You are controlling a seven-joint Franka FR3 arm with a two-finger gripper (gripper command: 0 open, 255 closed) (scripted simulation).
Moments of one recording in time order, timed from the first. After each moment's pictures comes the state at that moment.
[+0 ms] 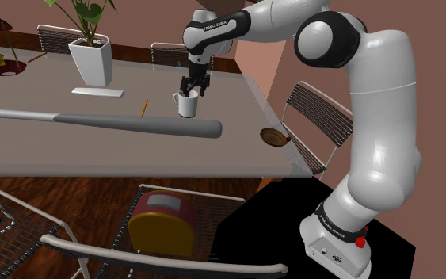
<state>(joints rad) -0.02 0.59 0.03 -1.44 0.05 2.02 -0.11</state>
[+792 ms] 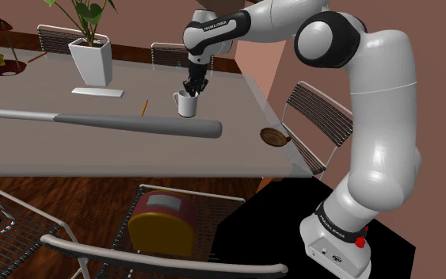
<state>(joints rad) -0.02 0.59 0.03 -1.44 0.05 2.03 -0.11</state>
